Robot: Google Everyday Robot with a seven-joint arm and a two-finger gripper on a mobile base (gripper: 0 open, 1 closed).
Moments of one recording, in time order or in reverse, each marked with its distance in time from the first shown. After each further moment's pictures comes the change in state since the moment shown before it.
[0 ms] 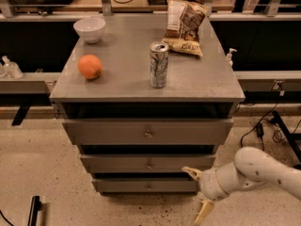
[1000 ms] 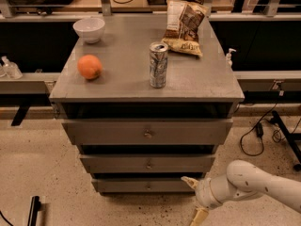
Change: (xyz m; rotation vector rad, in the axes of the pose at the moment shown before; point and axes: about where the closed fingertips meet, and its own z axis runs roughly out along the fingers) arm 0.055 0.005 0.059 0.006 0.039 0.113
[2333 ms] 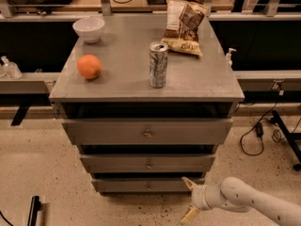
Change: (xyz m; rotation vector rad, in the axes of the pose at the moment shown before) arm 0.087 -0.063 0.091 0.198 -0.088 0.040
